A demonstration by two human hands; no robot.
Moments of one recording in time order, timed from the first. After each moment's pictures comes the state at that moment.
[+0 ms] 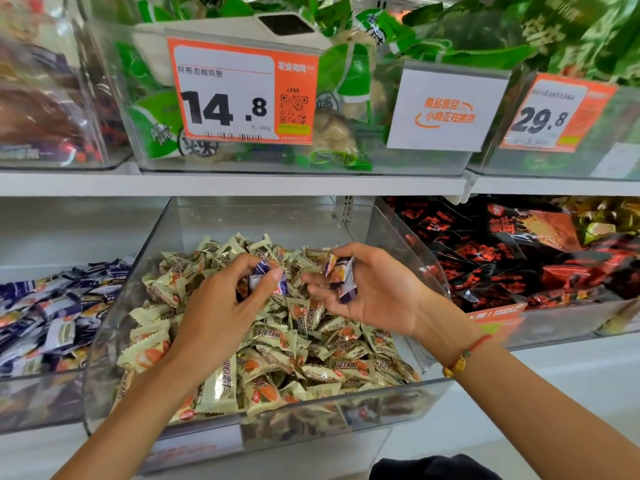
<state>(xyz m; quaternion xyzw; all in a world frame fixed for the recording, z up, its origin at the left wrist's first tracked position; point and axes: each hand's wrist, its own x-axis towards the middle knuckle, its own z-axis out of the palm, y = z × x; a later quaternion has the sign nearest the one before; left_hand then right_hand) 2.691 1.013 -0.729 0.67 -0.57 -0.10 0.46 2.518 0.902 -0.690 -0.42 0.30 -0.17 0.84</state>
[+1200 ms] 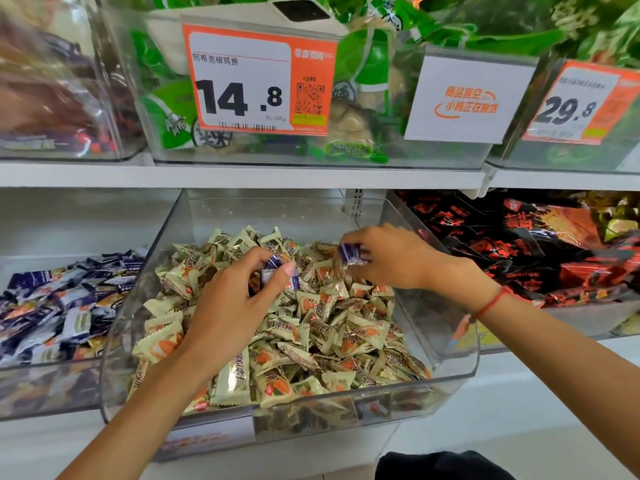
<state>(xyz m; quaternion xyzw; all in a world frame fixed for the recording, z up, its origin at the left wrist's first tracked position) 2.690 1.013 -0.728 0.68 -0.56 -0.11 0.46 2.521 0.866 -0.673 -0.94 0.32 -0.02 0.06</state>
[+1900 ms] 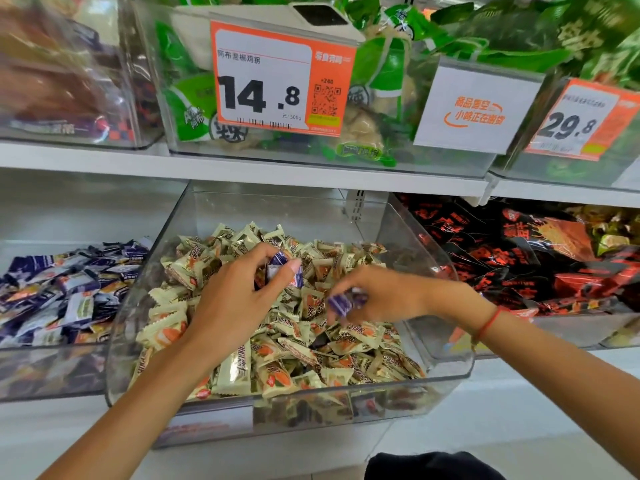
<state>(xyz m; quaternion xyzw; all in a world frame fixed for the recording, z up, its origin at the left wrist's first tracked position) 2.692 1.013 -0.729 0.69 -0.57 -0.08 0.44 2.519 0.884 -0.695 -0.95 0.21 0.08 0.23</state>
